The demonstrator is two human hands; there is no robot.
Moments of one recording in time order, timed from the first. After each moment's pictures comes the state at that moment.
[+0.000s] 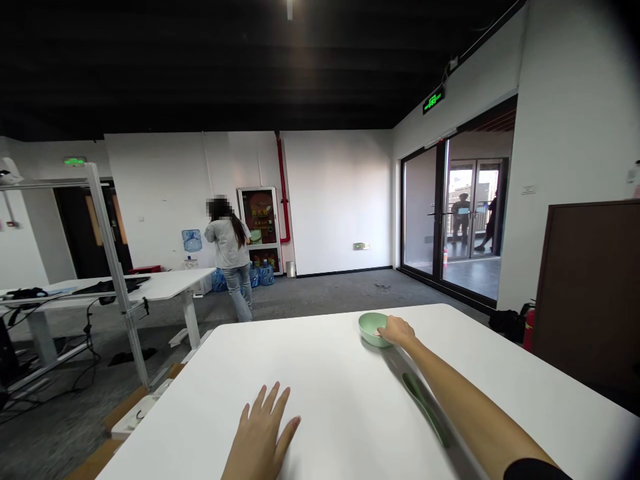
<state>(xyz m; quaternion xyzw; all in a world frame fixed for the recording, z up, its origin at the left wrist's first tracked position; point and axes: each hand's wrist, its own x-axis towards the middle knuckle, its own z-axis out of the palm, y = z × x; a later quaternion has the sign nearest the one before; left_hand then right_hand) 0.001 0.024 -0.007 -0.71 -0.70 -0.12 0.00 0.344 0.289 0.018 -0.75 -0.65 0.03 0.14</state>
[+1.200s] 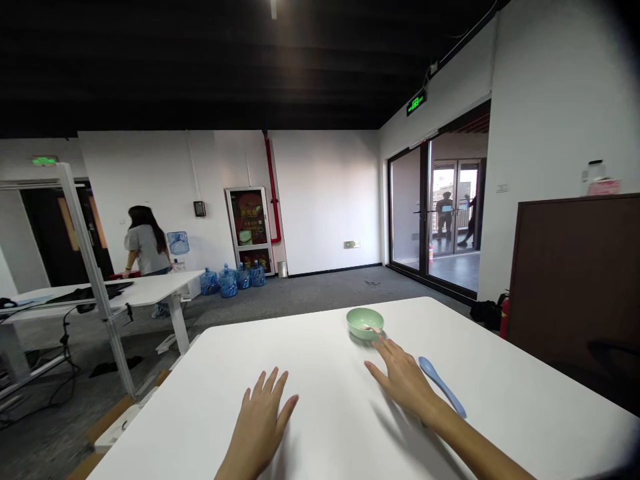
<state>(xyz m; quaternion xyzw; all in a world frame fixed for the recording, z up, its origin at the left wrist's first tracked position) 0.006 0.036 0.002 -0.72 -0.69 -0.13 0.02 0.334 0.126 -0.015 -0.61 -0.76 0.01 0.22</state>
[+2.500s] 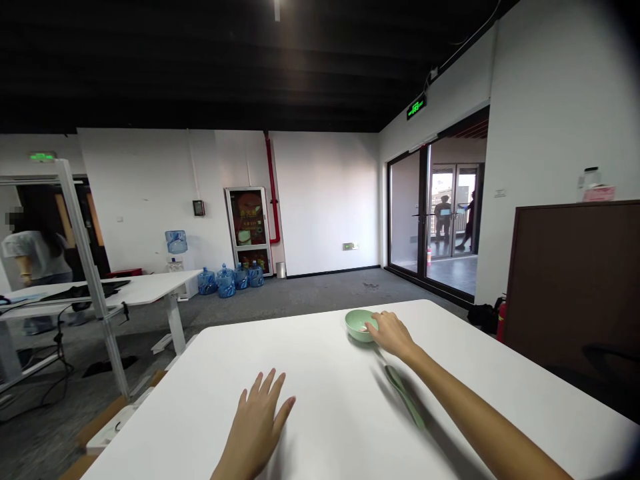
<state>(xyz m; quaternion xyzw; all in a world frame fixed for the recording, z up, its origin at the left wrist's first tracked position) 0.007 0.039 0.001 -0.72 -0.69 -0.12 0.03 0.342 0.206 0.043 -0.65 -0.73 -0.04 0.20</state>
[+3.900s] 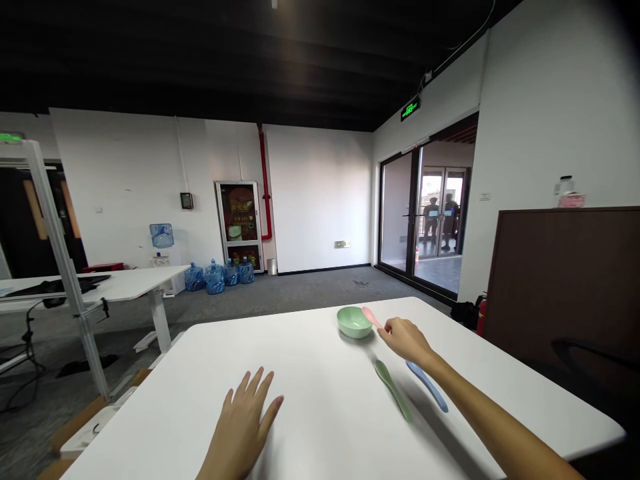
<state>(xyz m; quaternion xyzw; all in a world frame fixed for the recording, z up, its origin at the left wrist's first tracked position) 0.004 0.033 0.000 -0.72 -0.68 -0.16 0.04 0.389 0.171 0.049 -0.69 -0.69 0.03 0.21</state>
